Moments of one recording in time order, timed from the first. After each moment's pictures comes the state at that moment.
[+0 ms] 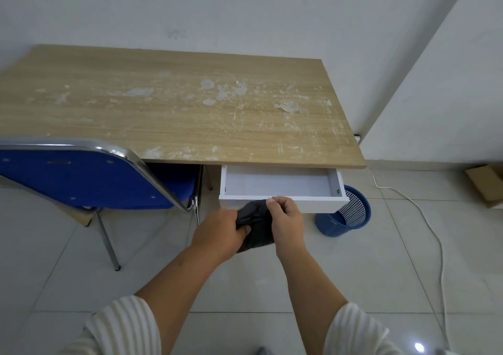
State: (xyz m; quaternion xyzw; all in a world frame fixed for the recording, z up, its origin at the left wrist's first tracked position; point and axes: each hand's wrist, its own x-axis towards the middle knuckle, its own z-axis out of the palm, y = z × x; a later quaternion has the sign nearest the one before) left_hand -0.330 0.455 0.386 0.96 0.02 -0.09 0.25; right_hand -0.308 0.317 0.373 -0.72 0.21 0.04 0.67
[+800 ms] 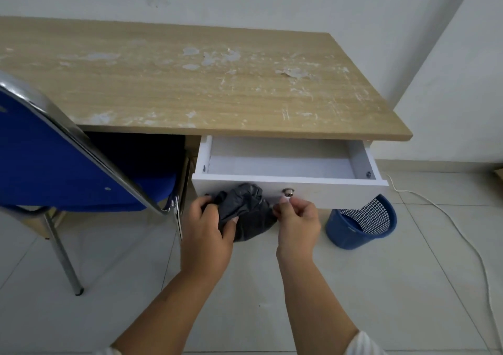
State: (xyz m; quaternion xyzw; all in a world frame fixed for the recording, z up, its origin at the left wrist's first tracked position) left_hand -0.294 0.439 0.217 0.93 0.09 0.20 0.31; right_hand -0.251 0.304 0.217 -0.62 0.27 -0.12 0.73
